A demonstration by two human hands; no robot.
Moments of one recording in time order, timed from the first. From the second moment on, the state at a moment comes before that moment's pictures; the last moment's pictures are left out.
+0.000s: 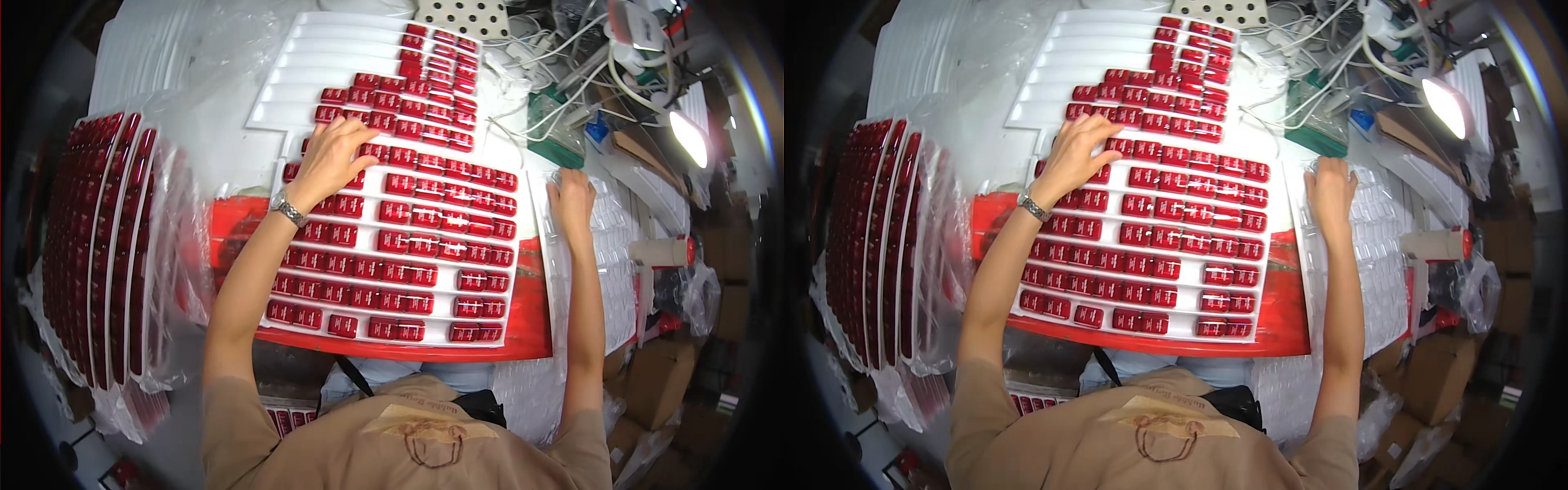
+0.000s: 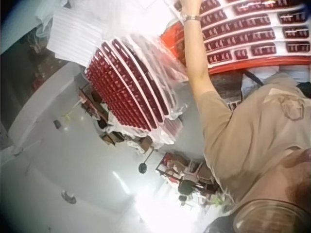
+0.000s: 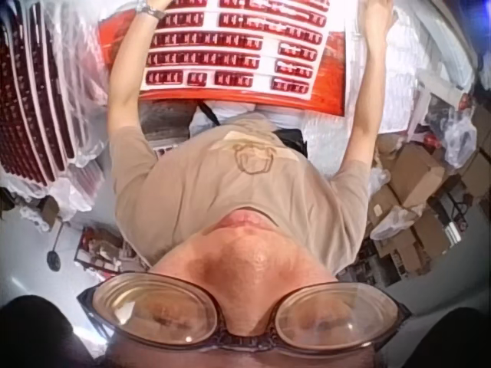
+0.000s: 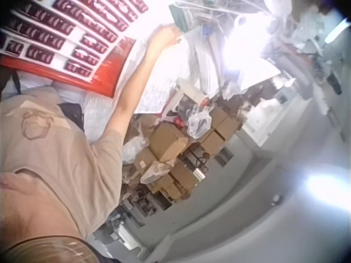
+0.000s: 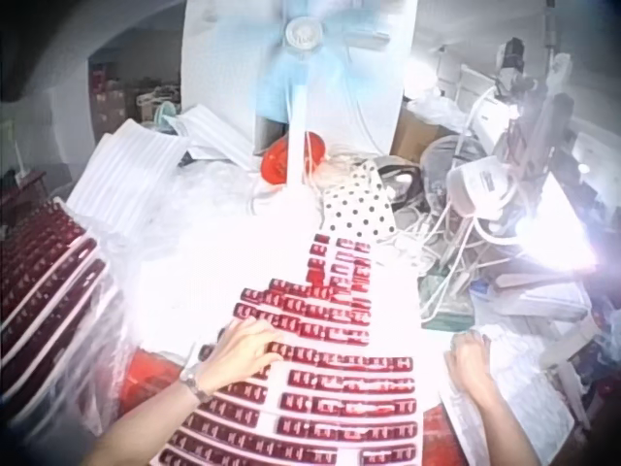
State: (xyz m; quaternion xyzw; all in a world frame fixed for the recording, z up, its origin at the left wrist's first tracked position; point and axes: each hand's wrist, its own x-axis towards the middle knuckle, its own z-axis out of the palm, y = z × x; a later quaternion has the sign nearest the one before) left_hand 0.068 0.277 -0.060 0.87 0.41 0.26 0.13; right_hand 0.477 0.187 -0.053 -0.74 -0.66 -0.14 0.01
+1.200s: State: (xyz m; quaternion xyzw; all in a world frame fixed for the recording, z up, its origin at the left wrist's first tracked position) left_hand 0.046 0.237 -0.057 0.87 0.36 0.30 0.15; right_hand 0.299 0.147 -0.026 -0.48 -0.35 0.63 0.50
